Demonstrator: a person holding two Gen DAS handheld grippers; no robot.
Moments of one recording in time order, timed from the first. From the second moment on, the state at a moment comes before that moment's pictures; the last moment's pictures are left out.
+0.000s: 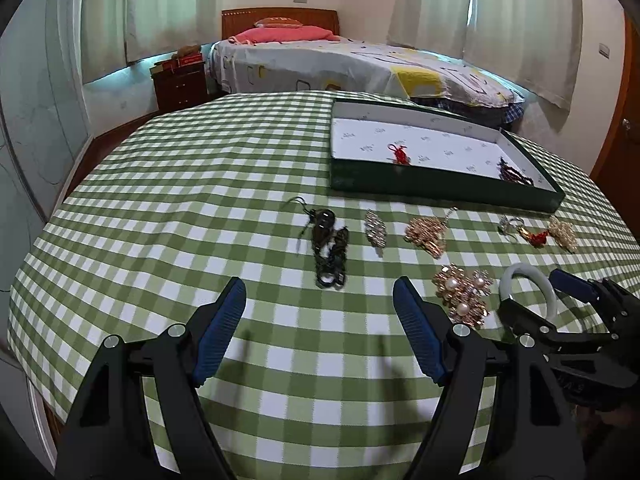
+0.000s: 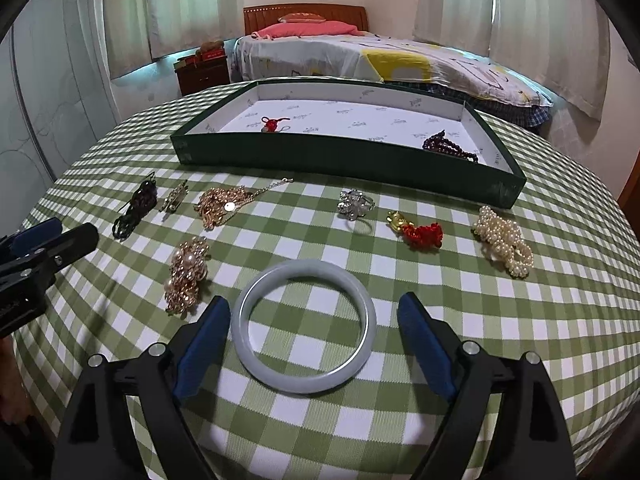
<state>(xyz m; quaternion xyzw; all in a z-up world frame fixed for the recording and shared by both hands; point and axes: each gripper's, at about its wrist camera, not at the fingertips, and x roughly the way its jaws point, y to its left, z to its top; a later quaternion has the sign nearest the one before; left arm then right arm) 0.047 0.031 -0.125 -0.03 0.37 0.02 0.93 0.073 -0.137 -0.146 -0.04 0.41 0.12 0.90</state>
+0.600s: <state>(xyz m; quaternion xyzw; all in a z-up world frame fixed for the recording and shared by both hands) 0.050 -0.018 -0.134 0.02 0.39 -0.02 0.92 0.074 -0.170 -0.136 0.00 0.40 0.12 0.91</state>
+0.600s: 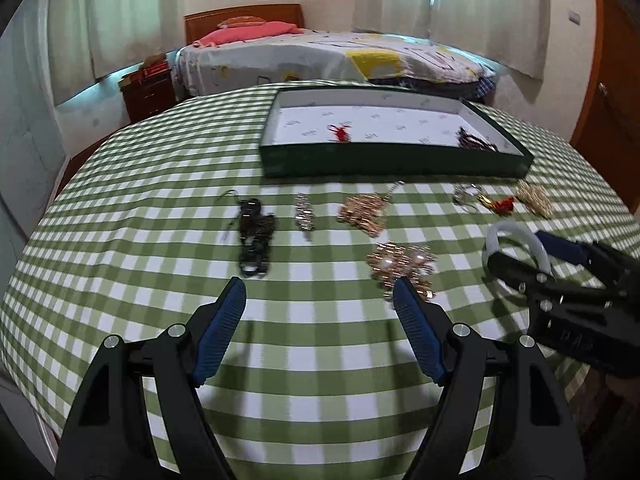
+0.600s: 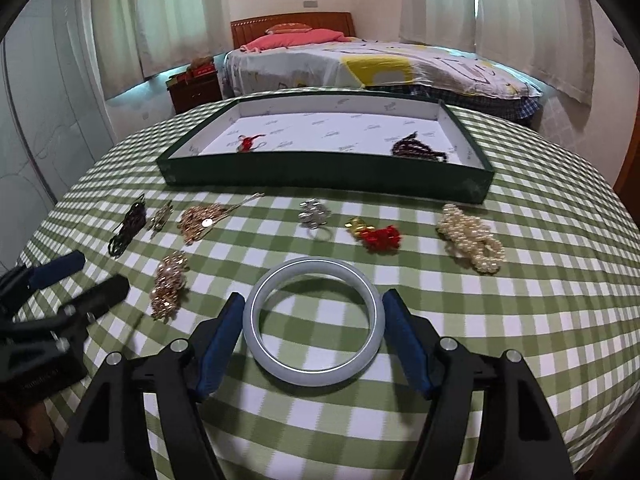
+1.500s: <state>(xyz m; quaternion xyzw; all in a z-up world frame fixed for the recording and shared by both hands) 0.071 -0.066 -0.147 0.06 0.40 -0.04 0.91 0.079 -0.222 -0.141 0.06 0.39 0.09 0.91</state>
